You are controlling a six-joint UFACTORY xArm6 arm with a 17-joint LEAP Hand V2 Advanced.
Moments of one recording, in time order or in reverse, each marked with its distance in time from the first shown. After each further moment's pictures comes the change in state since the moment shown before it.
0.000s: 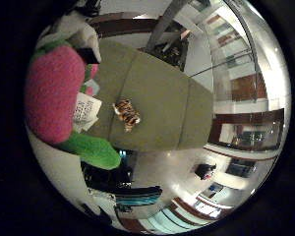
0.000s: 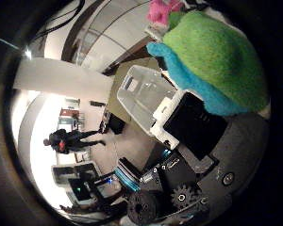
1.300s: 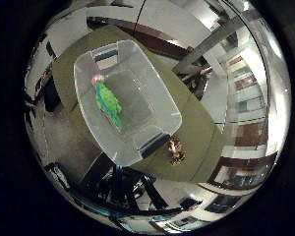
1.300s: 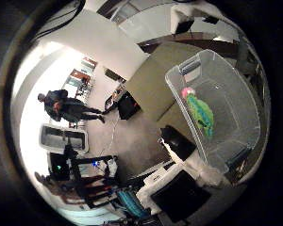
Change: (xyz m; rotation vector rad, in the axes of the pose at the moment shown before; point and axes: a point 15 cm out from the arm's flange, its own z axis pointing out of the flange) arm -0.216 -0.031 0.101 0.061 -0.084 -0.352
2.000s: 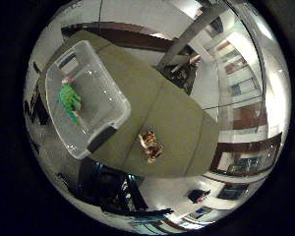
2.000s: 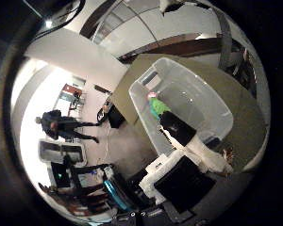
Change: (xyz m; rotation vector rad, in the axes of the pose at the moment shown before) arm 0.234 0.070 -0.072 0.045 0.151 0.238
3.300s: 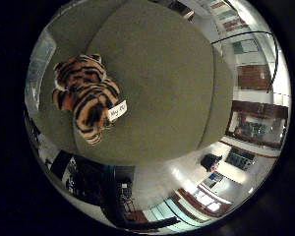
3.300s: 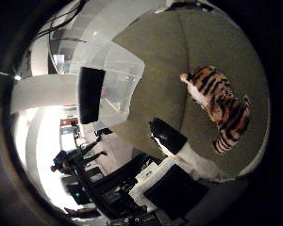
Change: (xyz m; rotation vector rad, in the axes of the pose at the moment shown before) arm 0.179 0.220 0.217 -0.320 -0.001 0.339
